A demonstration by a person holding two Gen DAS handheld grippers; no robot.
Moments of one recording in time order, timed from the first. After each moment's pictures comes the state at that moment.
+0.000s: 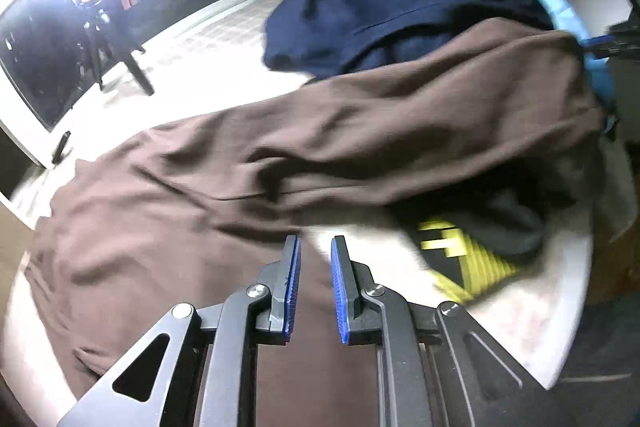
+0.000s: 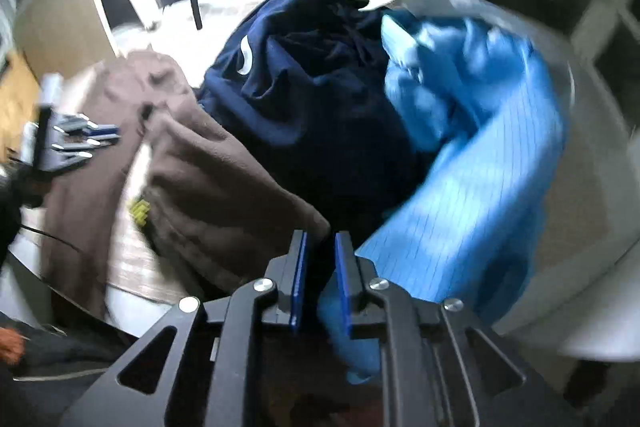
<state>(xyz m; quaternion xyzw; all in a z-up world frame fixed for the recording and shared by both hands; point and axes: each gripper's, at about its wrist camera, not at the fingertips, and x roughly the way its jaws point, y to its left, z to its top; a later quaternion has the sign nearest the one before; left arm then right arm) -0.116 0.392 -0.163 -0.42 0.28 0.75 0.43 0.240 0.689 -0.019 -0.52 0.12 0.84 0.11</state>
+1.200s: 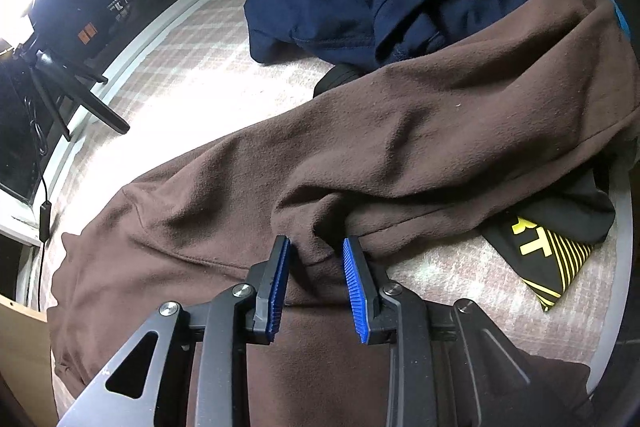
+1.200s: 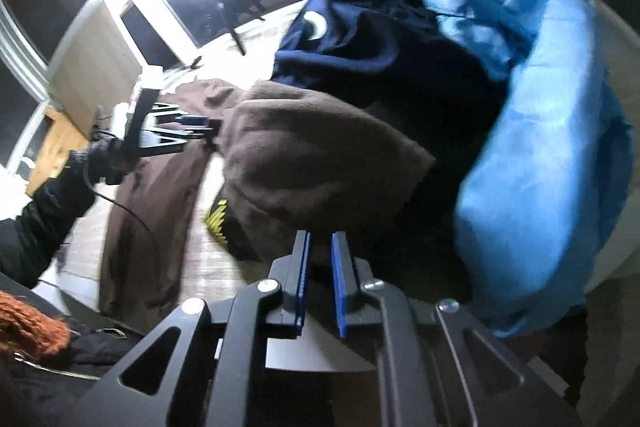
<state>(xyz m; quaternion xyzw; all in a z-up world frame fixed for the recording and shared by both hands) -0.155 0.433 -0.186 -0.41 0.37 0.69 0.47 0.275 0.627 -0.055 -0.46 0.21 0.86 0.10</state>
